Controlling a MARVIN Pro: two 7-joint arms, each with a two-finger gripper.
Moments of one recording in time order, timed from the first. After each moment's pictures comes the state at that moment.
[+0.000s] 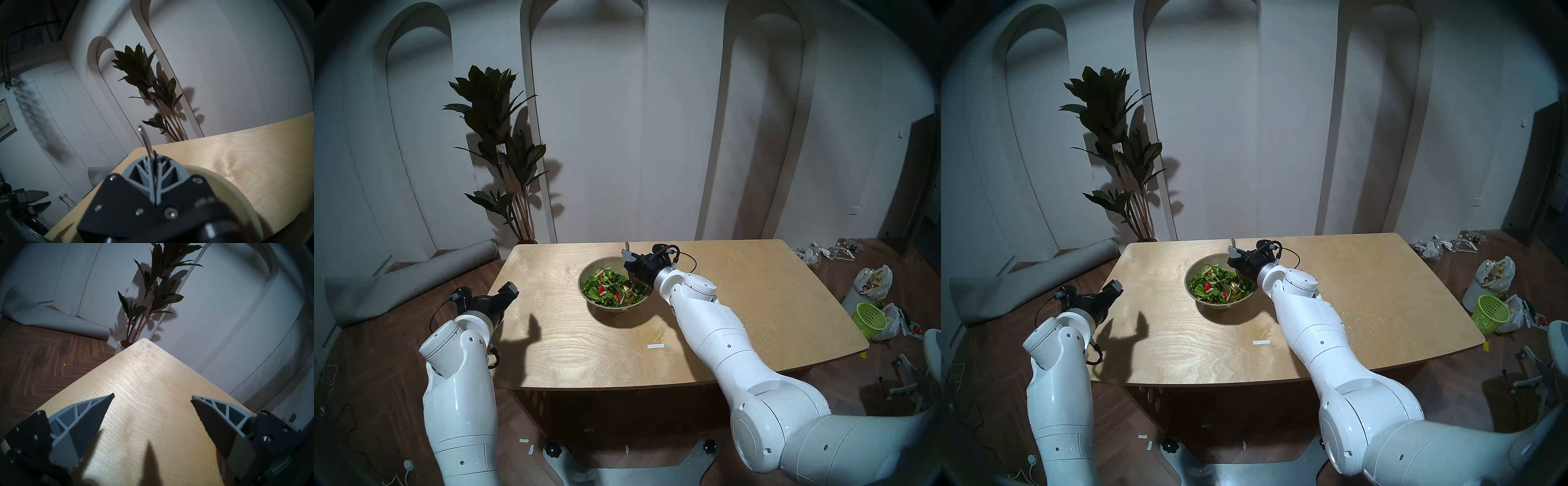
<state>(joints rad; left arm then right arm) 1.64 -1.63 -1.98 -1.85 -0.51 0.60 0.07 -1.01 -1.63 1.43 -0.87 0.47 0.17 0.54</state>
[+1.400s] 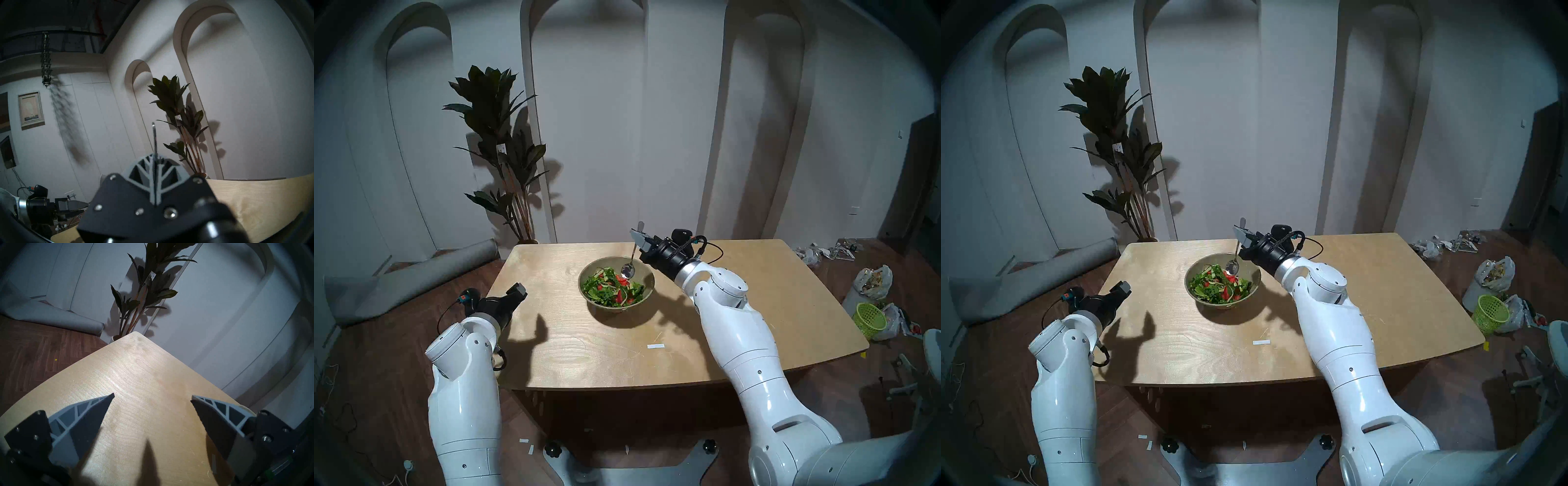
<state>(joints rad) 1.66 -1.62 -1.96 -1.85 -0.54 0.59 0.05 -1.20 -1.55 1.43 -1.29 0.46 0.15 0.68</state>
